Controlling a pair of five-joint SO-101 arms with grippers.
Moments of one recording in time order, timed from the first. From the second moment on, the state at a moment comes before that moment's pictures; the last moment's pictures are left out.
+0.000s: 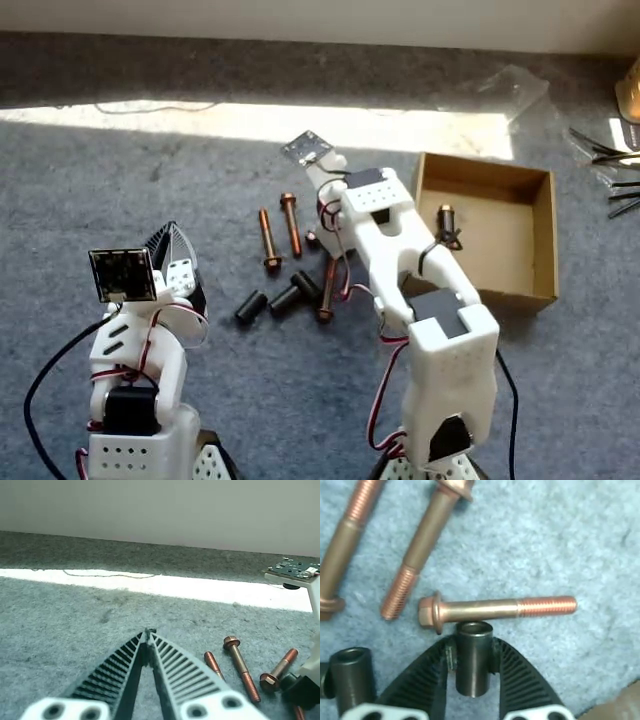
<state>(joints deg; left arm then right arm) -4.6 -104.2 90.2 37.9 9.5 -23.0 25.0 1.5 56.8 26.0</state>
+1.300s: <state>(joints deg) -4.6 -104.2 90.2 37.9 9.5 -26.1 -5.5 2.7 70.3 26.0</state>
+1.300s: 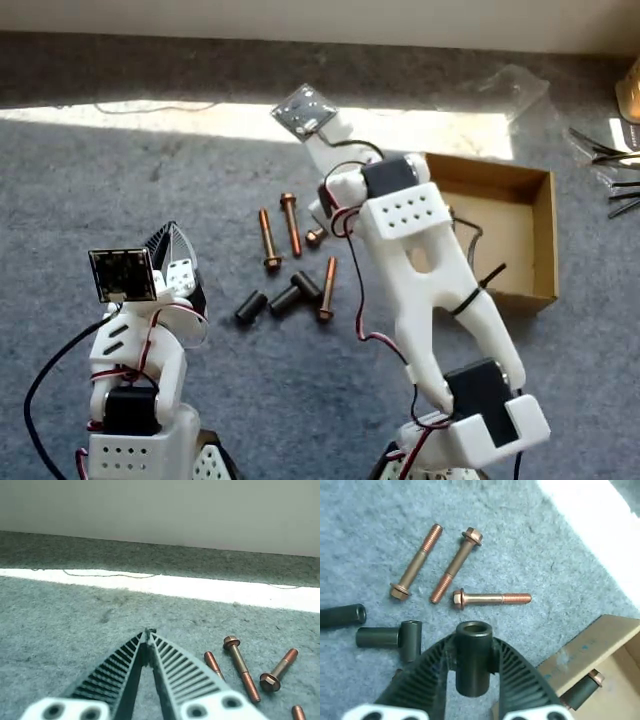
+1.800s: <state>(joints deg) -4.6 -104.2 90.2 37.9 9.5 -26.2 -23.5 2.7 78.9 26.0</state>
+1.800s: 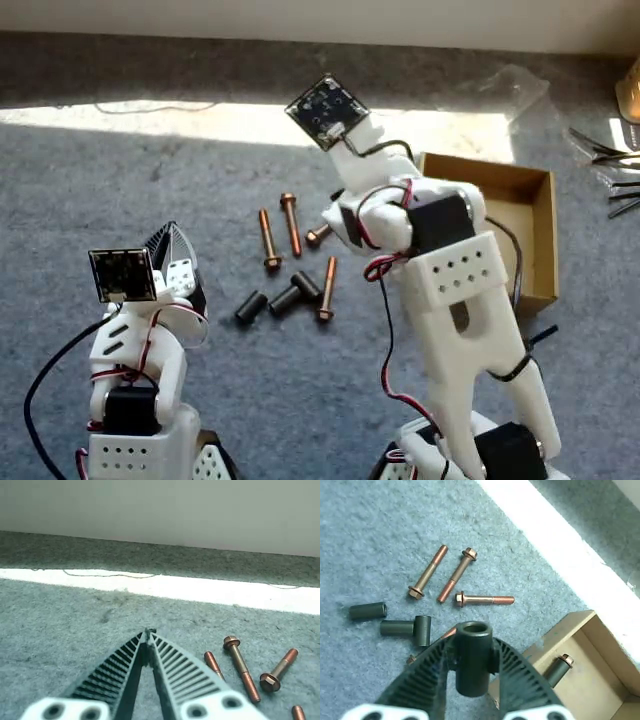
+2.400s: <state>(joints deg) -4.6 -104.2 90.2 37.9 9.5 -26.2 -39.5 2.7 87.3 26.0</state>
